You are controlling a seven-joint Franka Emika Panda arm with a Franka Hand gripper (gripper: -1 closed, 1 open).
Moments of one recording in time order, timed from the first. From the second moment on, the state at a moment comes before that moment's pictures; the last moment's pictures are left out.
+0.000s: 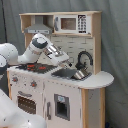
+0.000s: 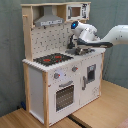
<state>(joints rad) -1.30 -0.79 1.39 -1.82 -0.16 1.71 -0.99</state>
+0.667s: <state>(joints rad) -1.41 -0.79 1.48 -1.89 -0.16 1.80 -0.98</state>
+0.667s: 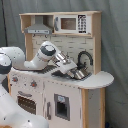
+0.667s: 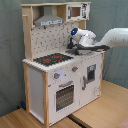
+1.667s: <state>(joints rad) -1.37 -0.79 1.41 -1.84 -0.16 1.79 -0.96</state>
